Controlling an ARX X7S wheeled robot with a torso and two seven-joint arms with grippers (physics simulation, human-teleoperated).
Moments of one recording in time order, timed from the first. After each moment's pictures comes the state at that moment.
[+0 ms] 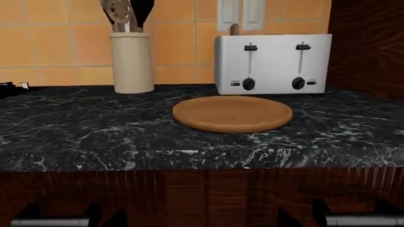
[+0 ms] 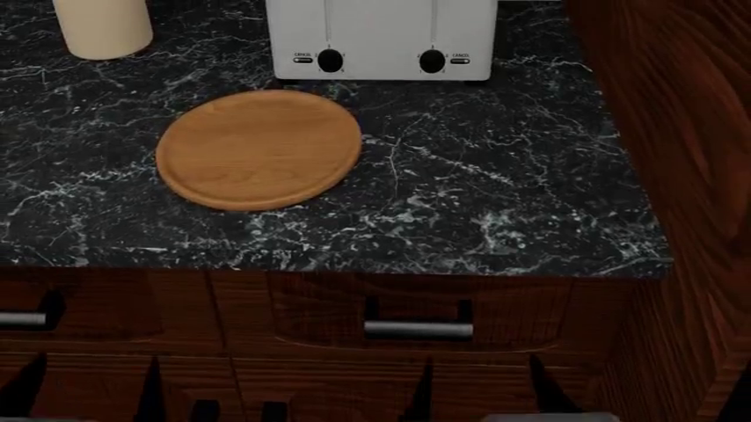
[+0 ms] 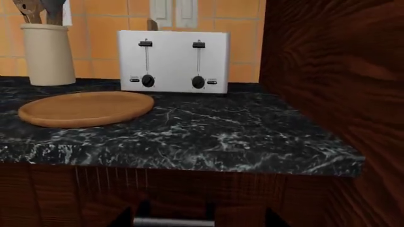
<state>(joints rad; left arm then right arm) -0.01 -0.16 0.09 0.24 -0.14 -0.16 -0.12 0.08 0.12 -0.14 -0.15 0.10 0.15 0.11</state>
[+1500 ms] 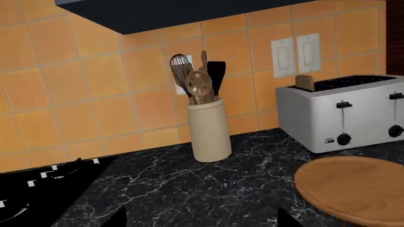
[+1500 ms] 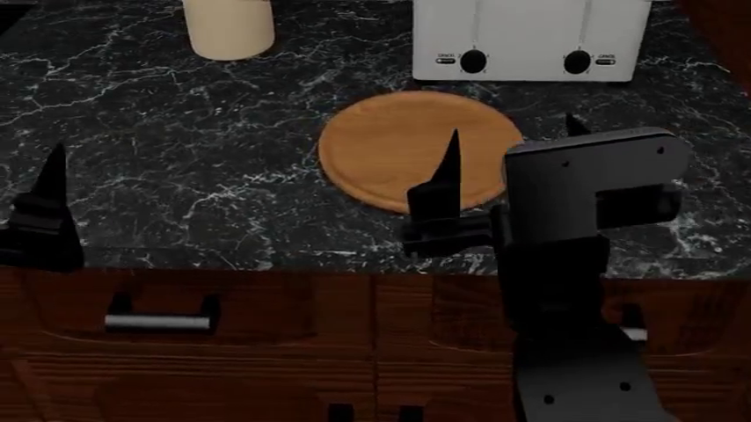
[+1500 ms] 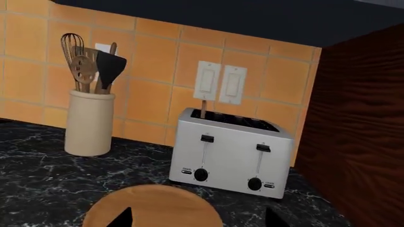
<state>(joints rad) -0.61 -0.41 0.01 0.53 -0.36 -0.96 -0.10 0.66 0.23 -0.17 -0.20 0.15 0.63 0.09</state>
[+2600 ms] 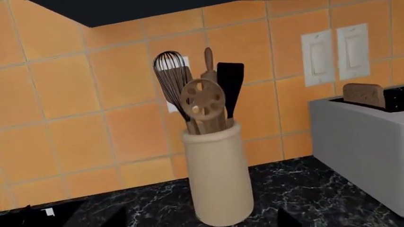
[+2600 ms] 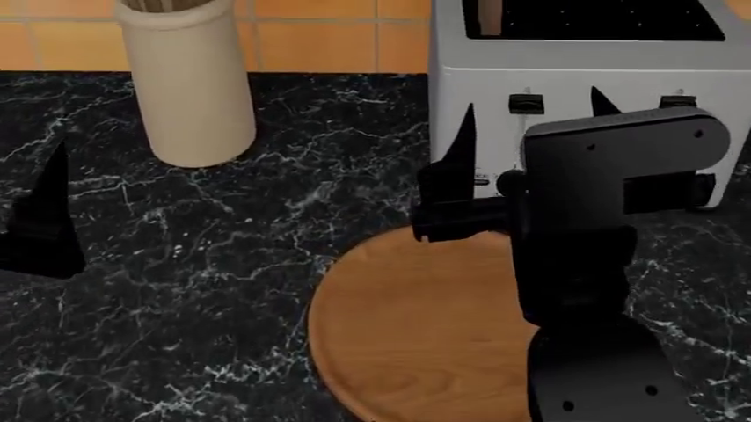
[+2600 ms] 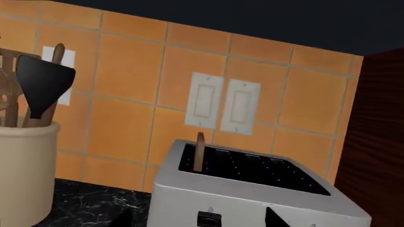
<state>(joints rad) -0.59 -0.42 0.01 0.57 -0.38 -0.95 -0.10 0.68 0.26 -0.16 -0.33 0.18 0.72 0.13</state>
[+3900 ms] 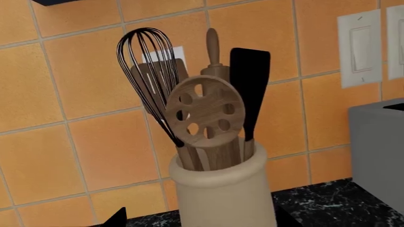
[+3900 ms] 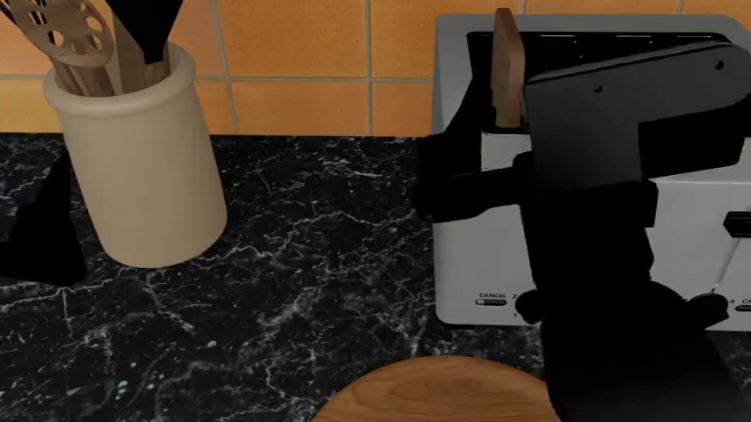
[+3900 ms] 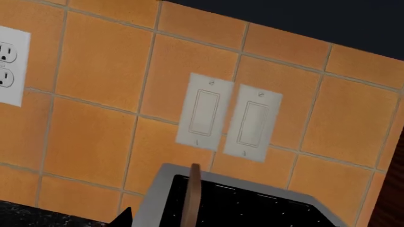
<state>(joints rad) -0.57 -0.43 0.02 0.57 -0.40 -0.93 -0.11 0.81 0.31 -0.18 -0.49 0.25 1.03 0.15</state>
